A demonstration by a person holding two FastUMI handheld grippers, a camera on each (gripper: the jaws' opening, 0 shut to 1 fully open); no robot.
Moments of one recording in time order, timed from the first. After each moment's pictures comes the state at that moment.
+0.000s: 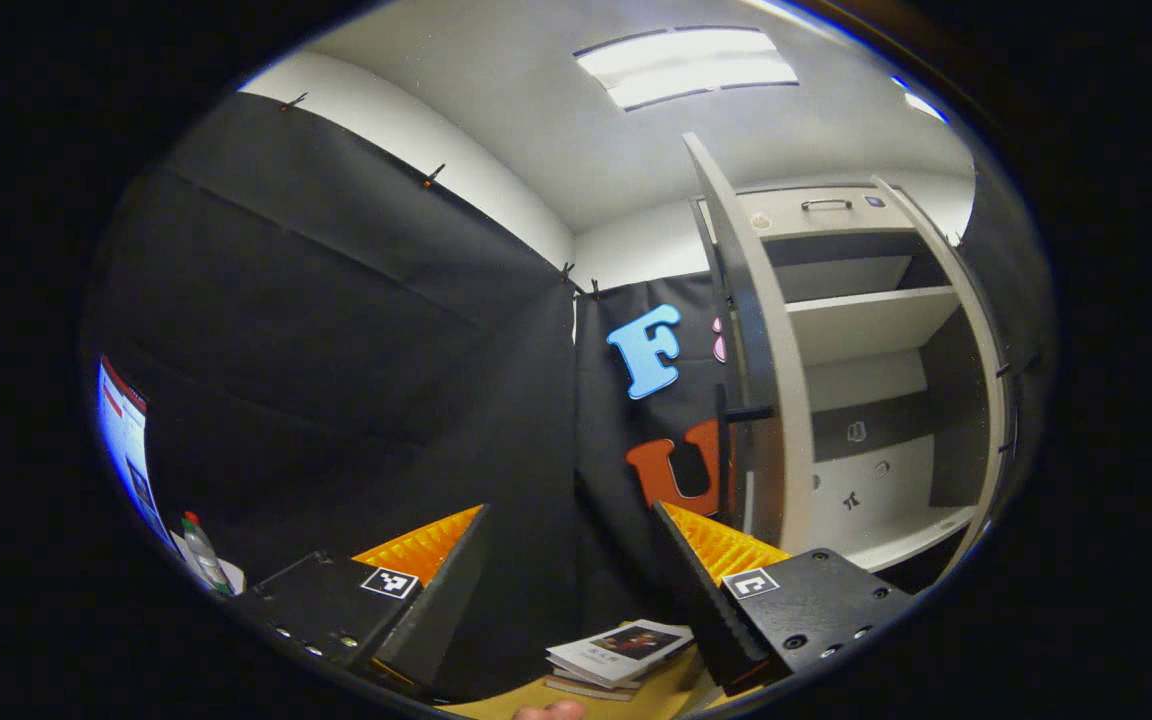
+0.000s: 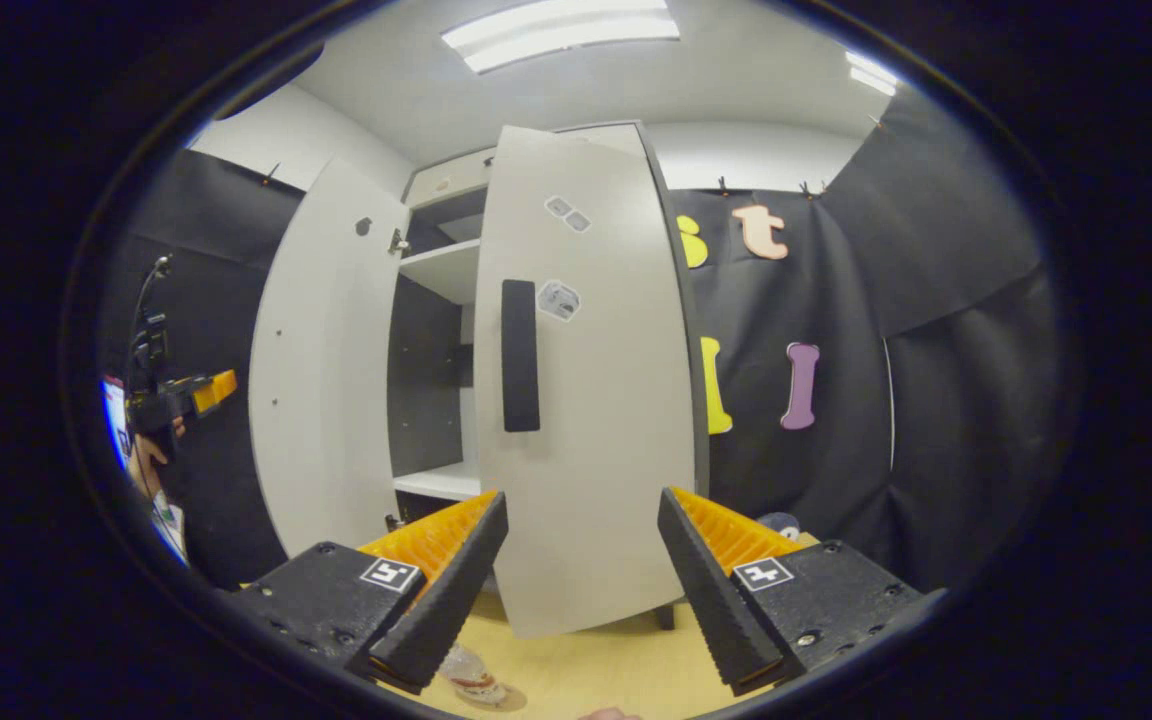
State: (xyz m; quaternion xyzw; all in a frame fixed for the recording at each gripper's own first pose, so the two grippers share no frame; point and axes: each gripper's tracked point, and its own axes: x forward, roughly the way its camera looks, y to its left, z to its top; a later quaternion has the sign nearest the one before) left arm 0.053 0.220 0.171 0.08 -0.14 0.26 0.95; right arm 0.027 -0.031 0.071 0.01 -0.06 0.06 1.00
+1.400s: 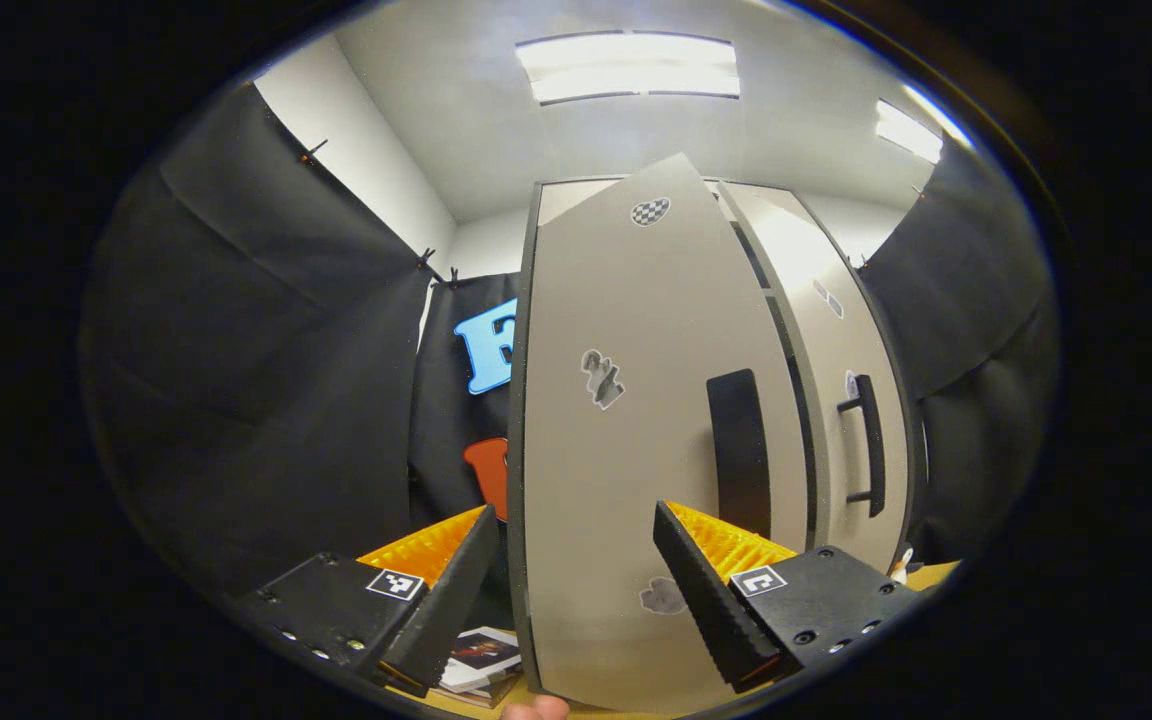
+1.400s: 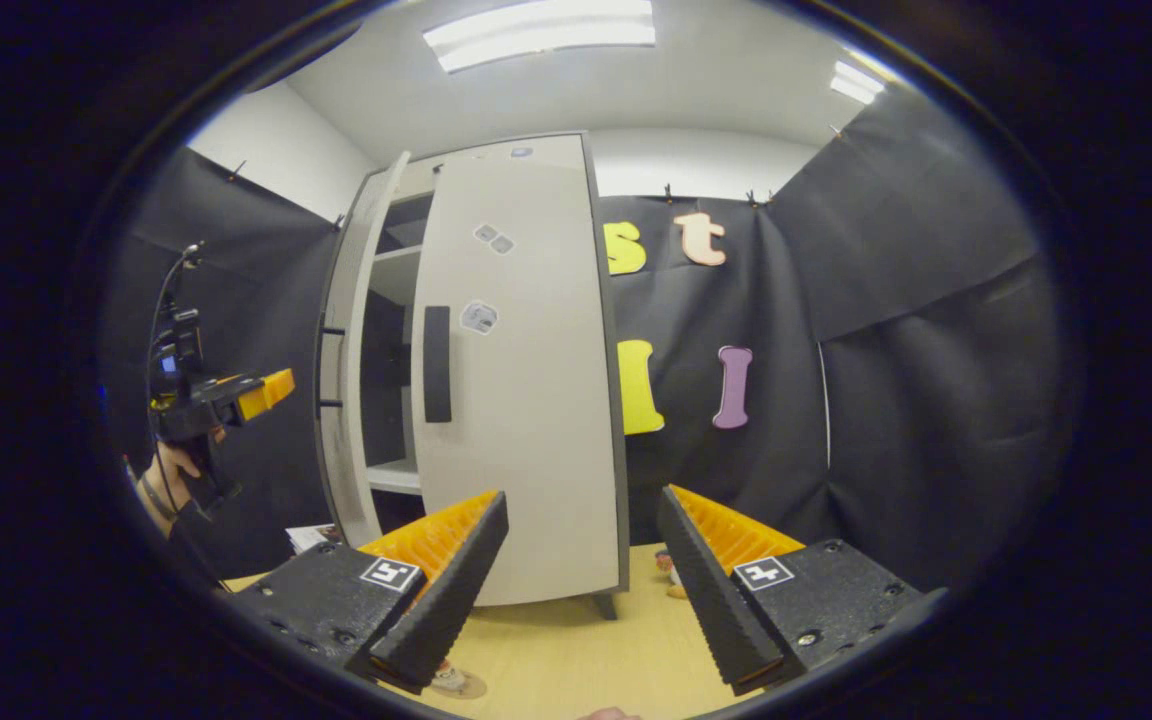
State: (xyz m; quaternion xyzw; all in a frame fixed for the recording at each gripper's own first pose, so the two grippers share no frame) left arm 0.147 0.055 0.163 0.06 -0.14 0.06 0.99; right arm -0.007 -0.087 0.076 0.01 -0.08 -0.02 1.00
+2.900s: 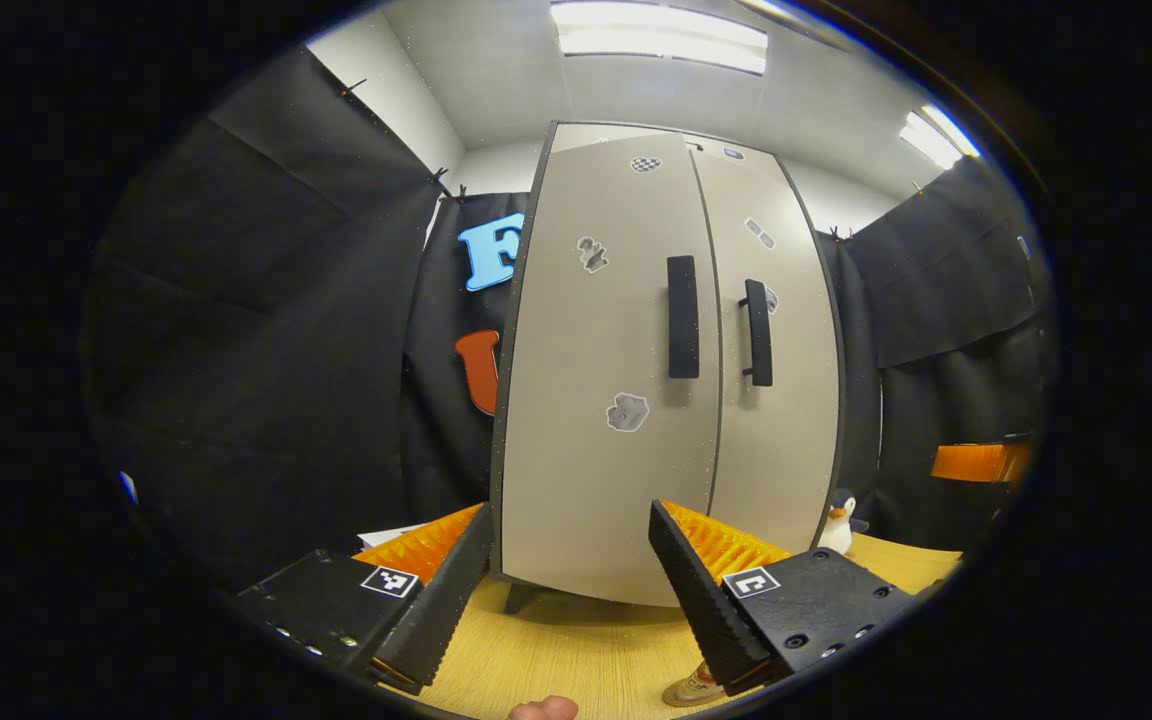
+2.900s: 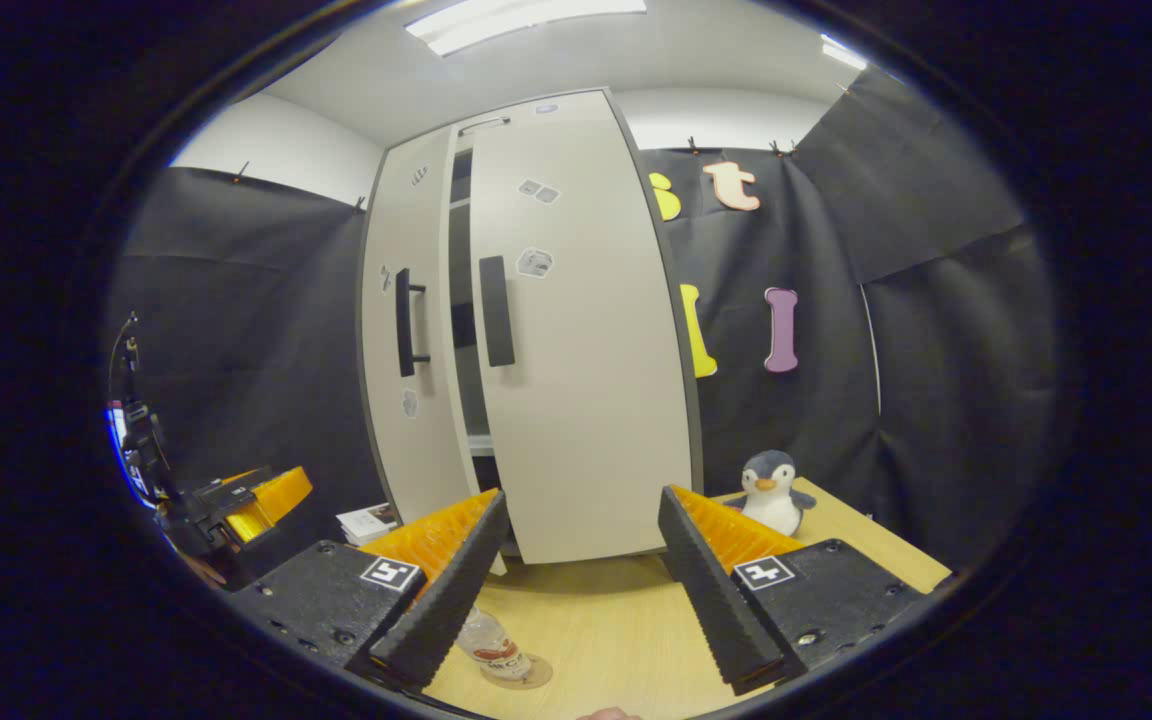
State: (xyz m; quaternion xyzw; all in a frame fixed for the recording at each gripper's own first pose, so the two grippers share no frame) left arm 0.049 0.029 0.031 0.01 -0.03 0.03 1.00; right arm 0.005 -0.021 0.030 0.04 -0.01 0.03 1.00
